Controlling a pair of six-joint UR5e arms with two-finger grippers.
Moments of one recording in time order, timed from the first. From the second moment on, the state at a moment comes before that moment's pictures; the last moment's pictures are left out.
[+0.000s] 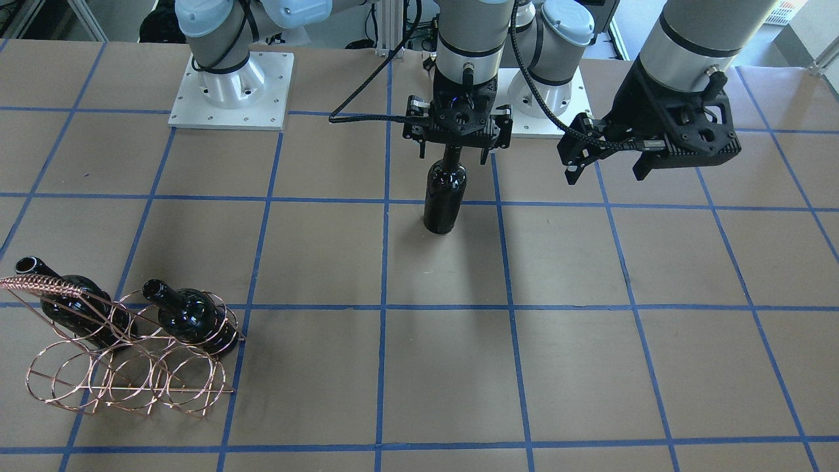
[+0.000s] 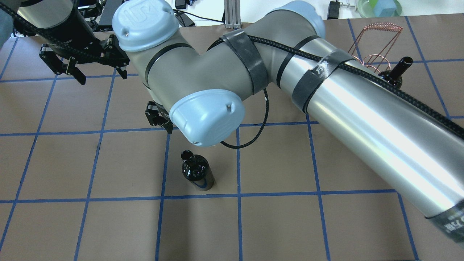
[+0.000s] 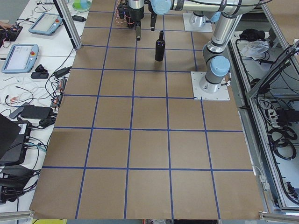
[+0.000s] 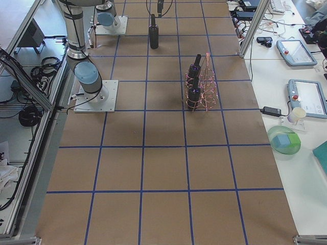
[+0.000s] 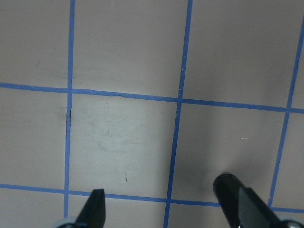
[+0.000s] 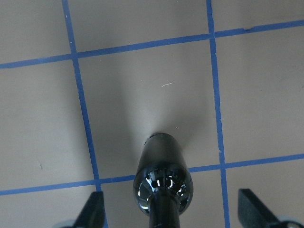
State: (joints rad) left arm -1.50 -1.59 -1.49 -1.63 1.58 -0.03; right arm 2.20 -1.28 1.40 -1.69 -1.54 0.75
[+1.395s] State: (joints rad) left arm -1.47 -1.55 -1.50 -1.67 1.62 0.06; right arm 2.23 -1.28 1.52 -1.78 -1.51 0.77
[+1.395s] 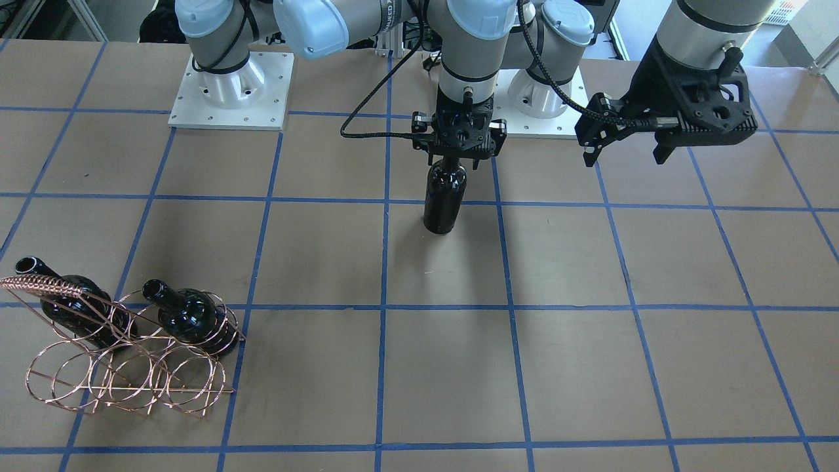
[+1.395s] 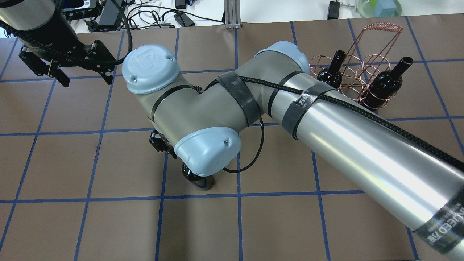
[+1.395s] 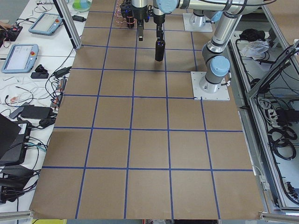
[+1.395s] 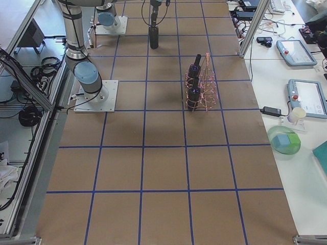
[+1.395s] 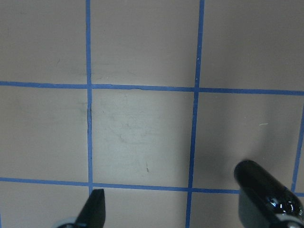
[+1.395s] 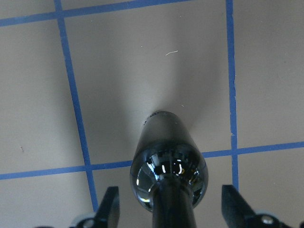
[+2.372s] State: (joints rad) left arm -1.44 -1.55 -1.52 -1.64 1.62 0.07; right arm 2.23 -1.29 1.51 -1.78 -1.51 0.77
